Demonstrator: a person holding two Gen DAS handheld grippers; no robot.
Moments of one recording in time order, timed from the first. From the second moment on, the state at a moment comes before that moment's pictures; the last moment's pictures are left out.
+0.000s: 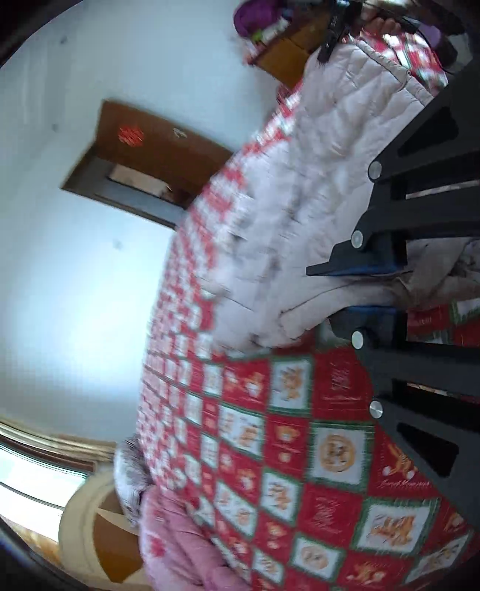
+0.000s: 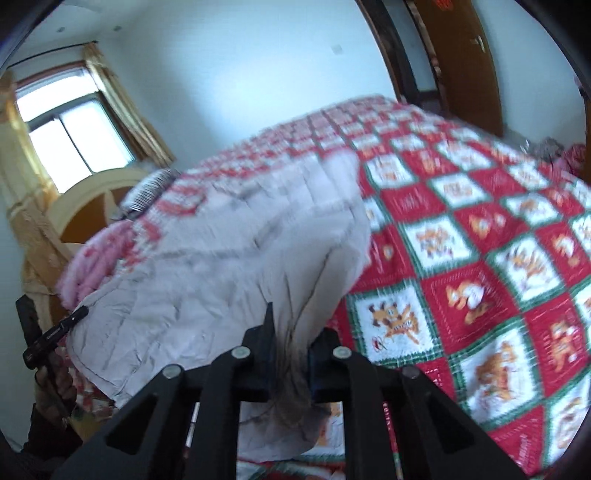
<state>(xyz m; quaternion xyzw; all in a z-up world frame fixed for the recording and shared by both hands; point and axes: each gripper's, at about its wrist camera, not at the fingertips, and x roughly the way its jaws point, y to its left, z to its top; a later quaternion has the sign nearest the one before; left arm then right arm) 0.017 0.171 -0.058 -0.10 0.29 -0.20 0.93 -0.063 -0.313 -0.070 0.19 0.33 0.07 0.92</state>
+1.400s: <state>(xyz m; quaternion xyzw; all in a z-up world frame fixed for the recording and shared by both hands) 0.287 0.042 -0.071 0.05 0.24 0.10 0.96 0.261 -0.348 -0.085 0.17 0.27 -0.09 0.94</state>
